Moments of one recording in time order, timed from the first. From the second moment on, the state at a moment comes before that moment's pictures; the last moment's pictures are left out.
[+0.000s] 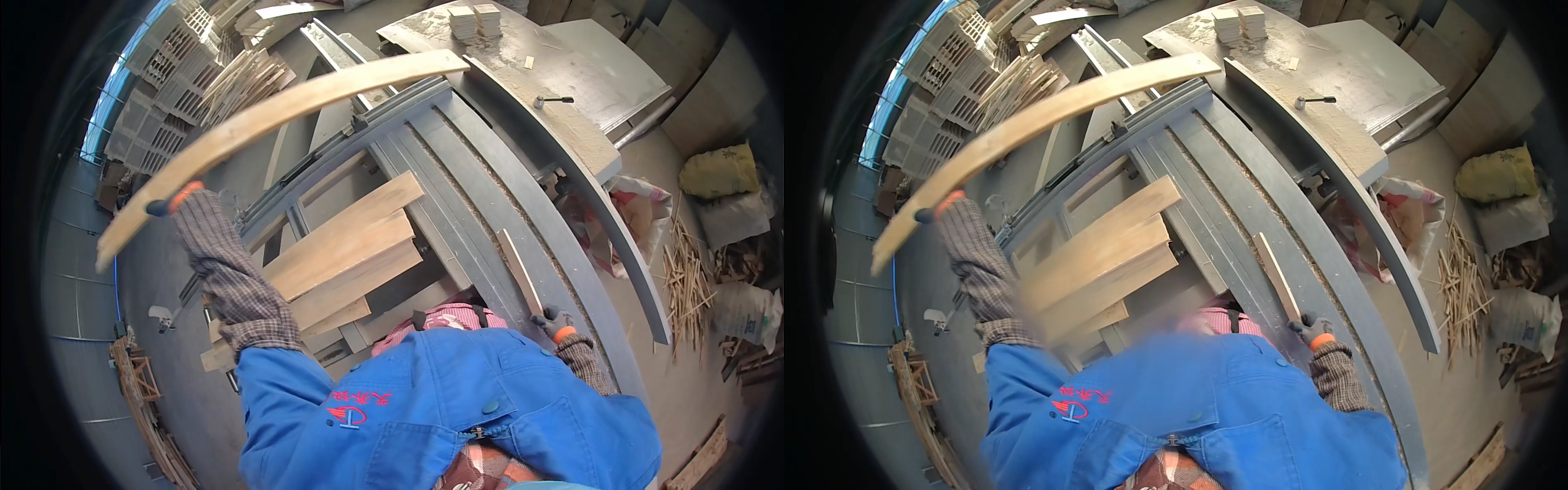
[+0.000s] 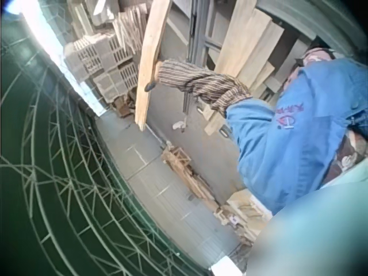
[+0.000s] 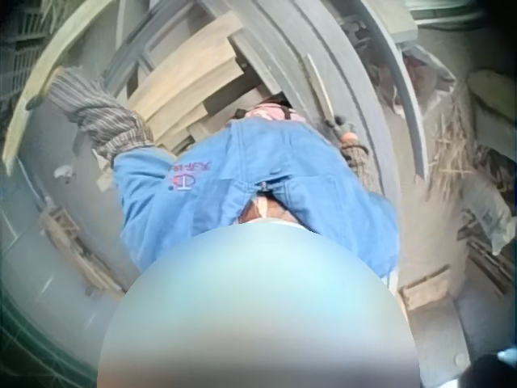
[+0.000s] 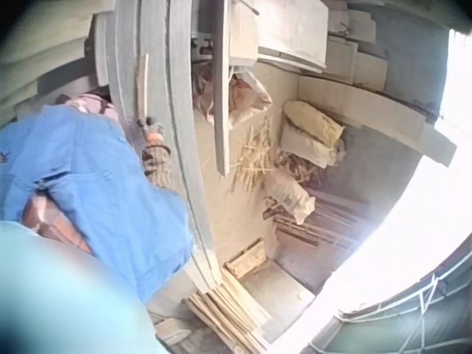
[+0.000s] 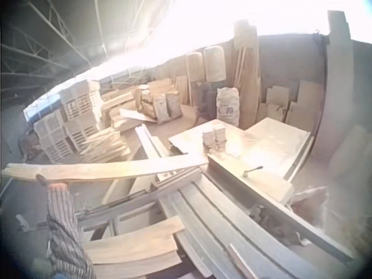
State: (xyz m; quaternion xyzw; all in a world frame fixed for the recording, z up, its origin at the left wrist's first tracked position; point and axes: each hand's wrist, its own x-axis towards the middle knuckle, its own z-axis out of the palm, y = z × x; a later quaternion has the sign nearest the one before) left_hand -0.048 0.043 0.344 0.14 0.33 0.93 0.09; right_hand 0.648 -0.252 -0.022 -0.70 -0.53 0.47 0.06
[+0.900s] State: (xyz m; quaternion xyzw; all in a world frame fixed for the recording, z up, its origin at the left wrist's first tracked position) left_hand -0.076 0.063 0.031 -0.07 0.53 0.79 0.30; right_hand 0.620 -0.202 -0.027 -0.75 -0.45 0.50 -0.01
